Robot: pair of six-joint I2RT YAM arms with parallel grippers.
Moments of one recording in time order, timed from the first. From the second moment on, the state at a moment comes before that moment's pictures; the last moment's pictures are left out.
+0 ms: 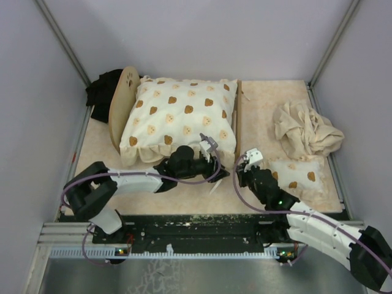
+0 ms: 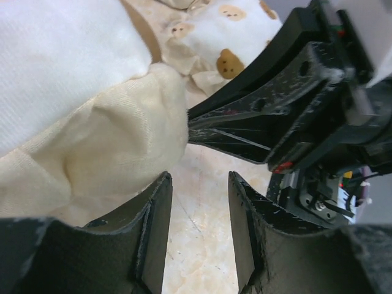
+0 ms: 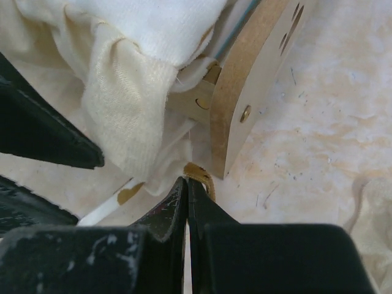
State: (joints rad) left arm -0.98 1.57 0.72 0.64 0.29 -0.37; right arm 0.77 0.67 0.14 0.25 0.31 0.15
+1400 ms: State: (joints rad) left arm -0.96 1.53 0.80 0.51 0.05 -0.19; right arm 0.77 0.96 0.69 -0.63 0.15 0.41
